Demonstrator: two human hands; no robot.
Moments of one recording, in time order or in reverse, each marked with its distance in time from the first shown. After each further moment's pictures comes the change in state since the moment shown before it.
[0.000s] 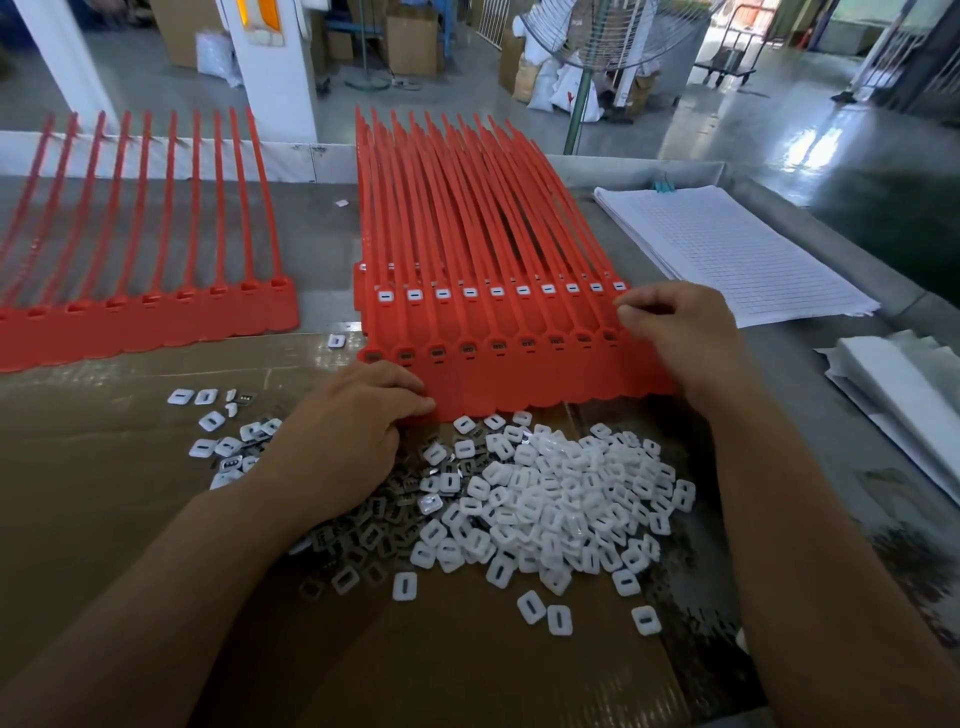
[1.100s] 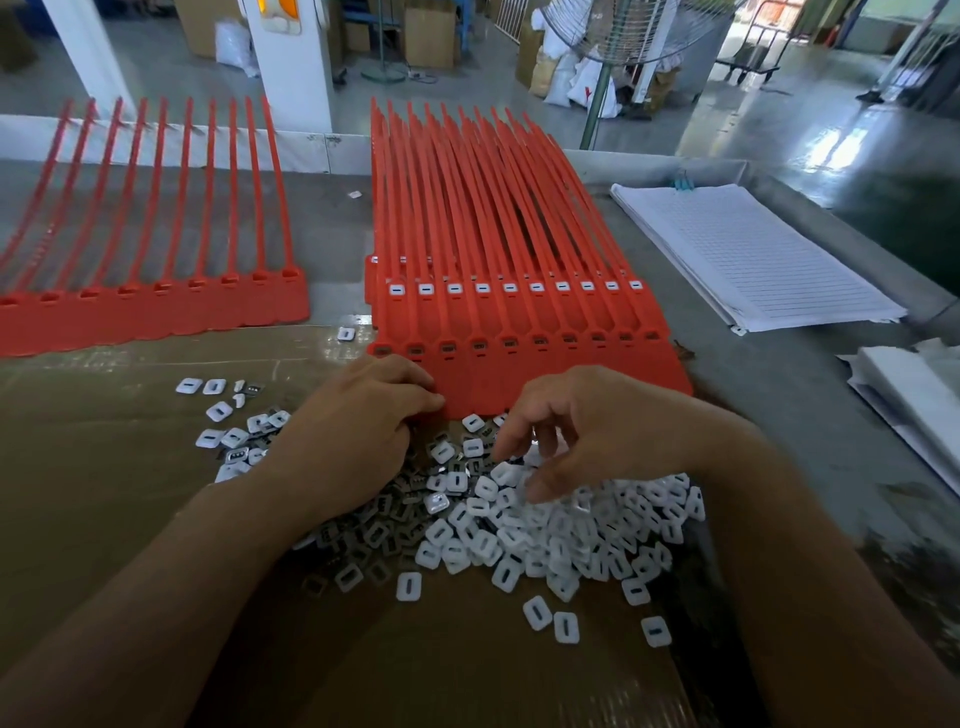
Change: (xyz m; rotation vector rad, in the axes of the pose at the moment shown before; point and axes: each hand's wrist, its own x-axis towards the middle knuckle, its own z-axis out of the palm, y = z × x) left_hand -0.001 0.003 -0.001 0.019 -0.016 -0.008; right_hand -0.054 -0.054 0.019 -0.270 -1.074 -0.318
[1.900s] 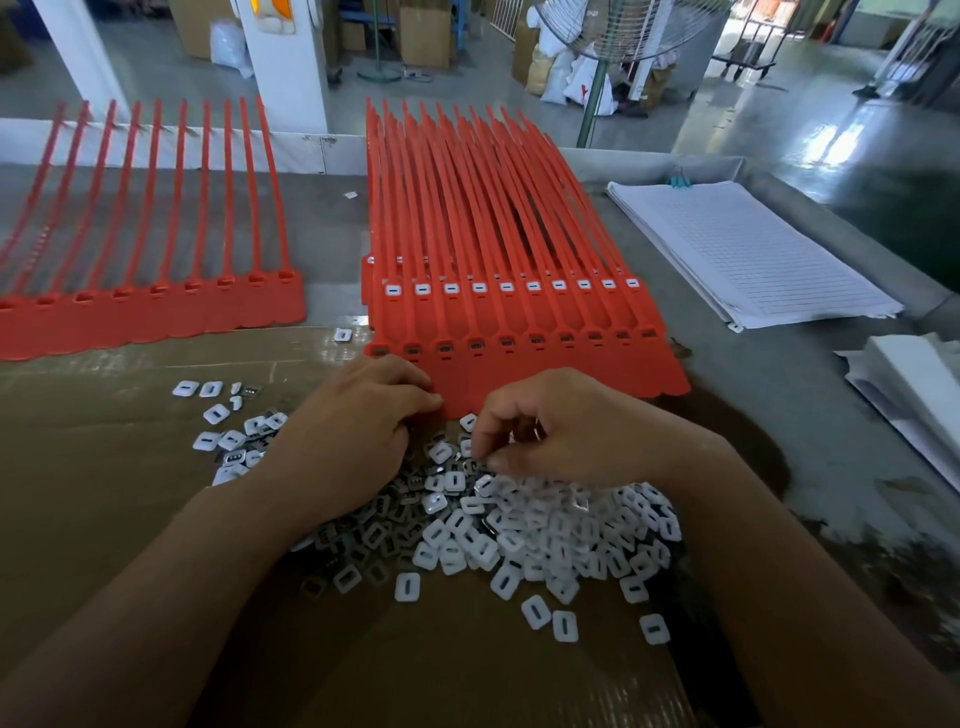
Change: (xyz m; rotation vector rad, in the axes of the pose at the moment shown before) left_hand 0.000 0.000 -0.001 0.023 -0.002 0.010; right_hand 0.010 -0.010 0.012 -0.015 0.082 -0.029
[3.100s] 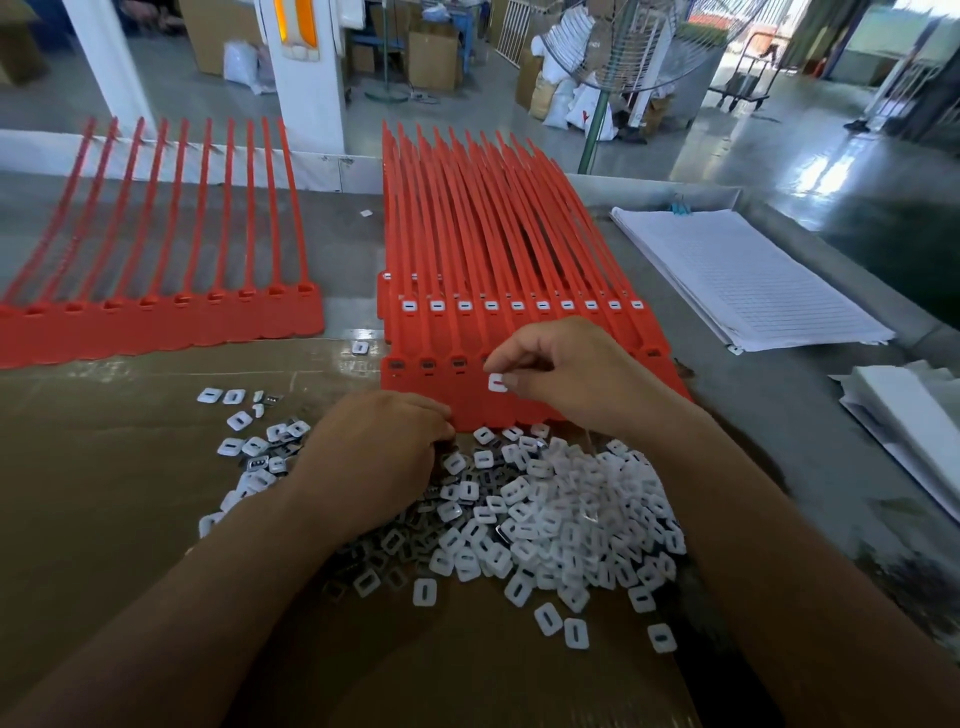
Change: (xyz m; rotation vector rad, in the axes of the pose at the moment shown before) left_hand -0.005 0.011 -0.008 0.115 -0.074 0.025; right_hand 0.025 0.005 -0.013 0.045 0.378 0.122
